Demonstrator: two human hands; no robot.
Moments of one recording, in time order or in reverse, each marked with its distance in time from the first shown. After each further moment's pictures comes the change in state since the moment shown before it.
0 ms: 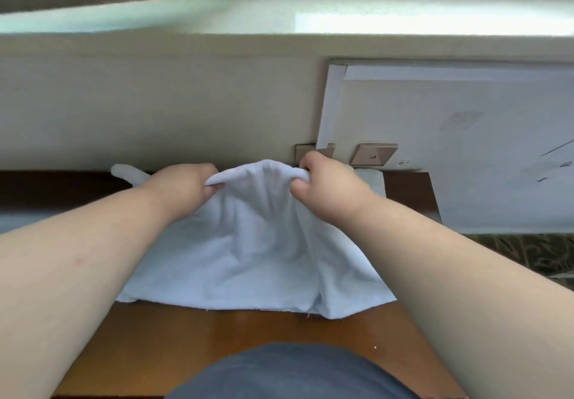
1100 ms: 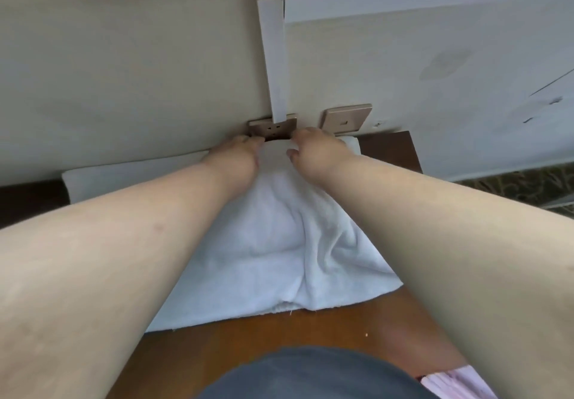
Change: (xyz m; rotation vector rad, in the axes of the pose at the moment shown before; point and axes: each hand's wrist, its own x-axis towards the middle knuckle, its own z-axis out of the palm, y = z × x) left_hand 0.120 0.127 0.069 -0.025 -0.082 0.196; right_hand 0.079 0.098 0.024 -0.217 -0.126 0.163
